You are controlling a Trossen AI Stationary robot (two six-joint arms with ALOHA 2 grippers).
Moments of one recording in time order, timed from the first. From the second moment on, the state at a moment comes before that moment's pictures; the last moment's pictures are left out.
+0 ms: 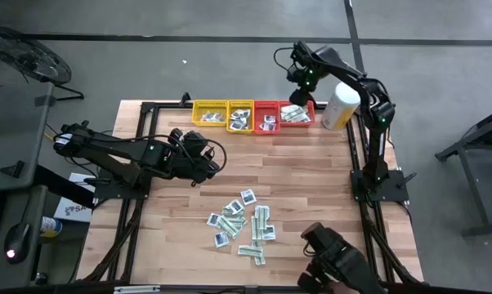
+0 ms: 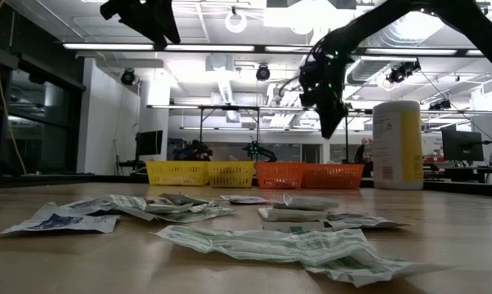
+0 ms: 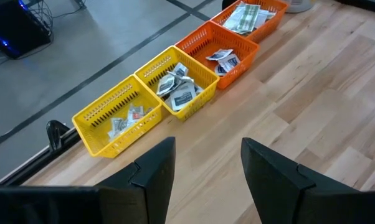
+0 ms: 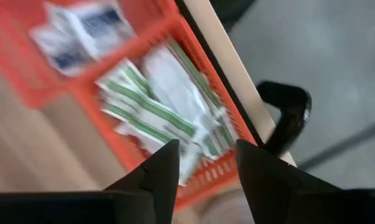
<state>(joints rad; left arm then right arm) -0.23 1.31 1.27 -1.00 -0.87 -0.79 -0.94 2.03 1.87 -1.24 -0.07 -0.38</state>
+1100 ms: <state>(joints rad) -0.44 1.18 0.88 -0.77 -0.51 -1.14 -0.48 1.95 2.03 -1.42 -0.22 -0.08</state>
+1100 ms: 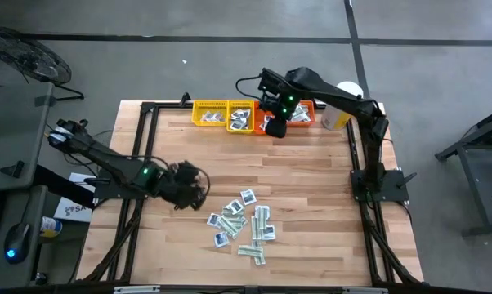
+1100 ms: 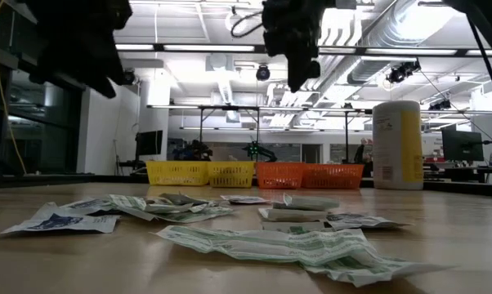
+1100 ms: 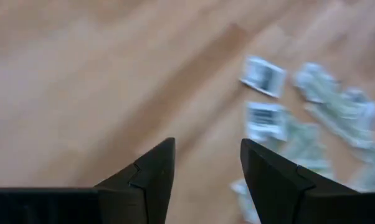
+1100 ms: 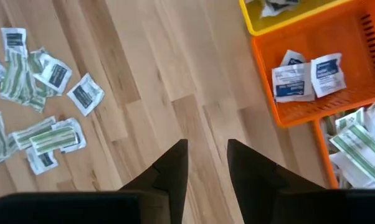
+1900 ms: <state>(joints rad) -0.66 1.40 0.73 -0.23 -0.41 -1.37 0.04 1.89 1.89 -1.18 0.09 0.30</state>
